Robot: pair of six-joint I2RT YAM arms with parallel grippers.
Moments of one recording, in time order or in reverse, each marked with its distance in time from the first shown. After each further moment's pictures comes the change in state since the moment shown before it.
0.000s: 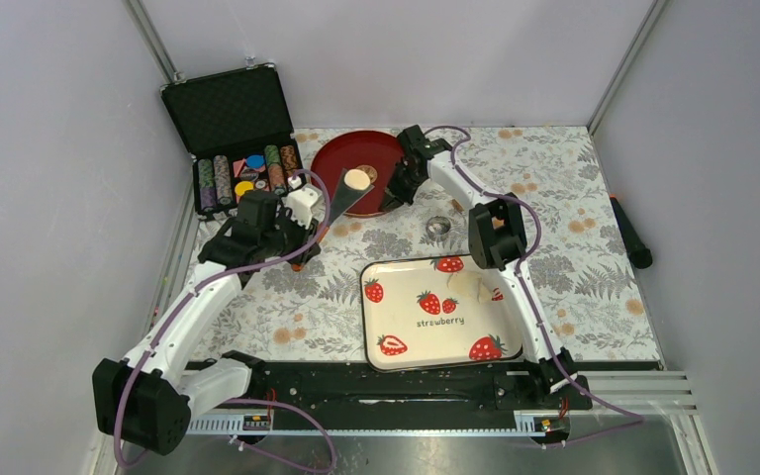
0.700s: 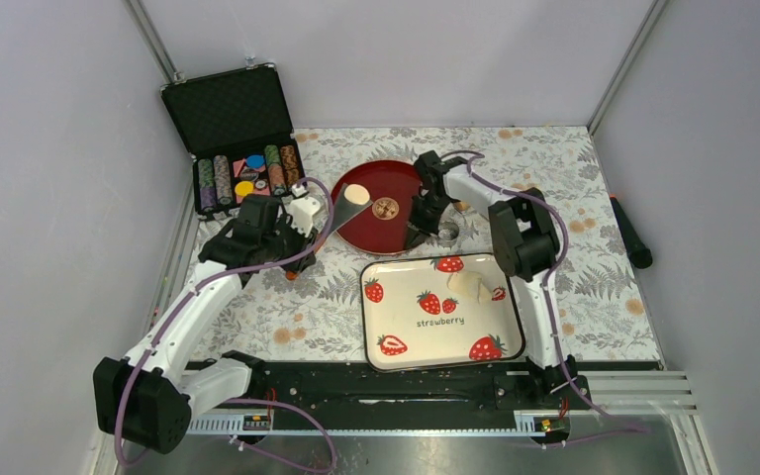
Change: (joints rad) left arm 0.006 0.000 0.000 -0.100 -0.012 0.068; right arm -0.007 -0.323 -0.579 -0.027 -0.011 -0.202
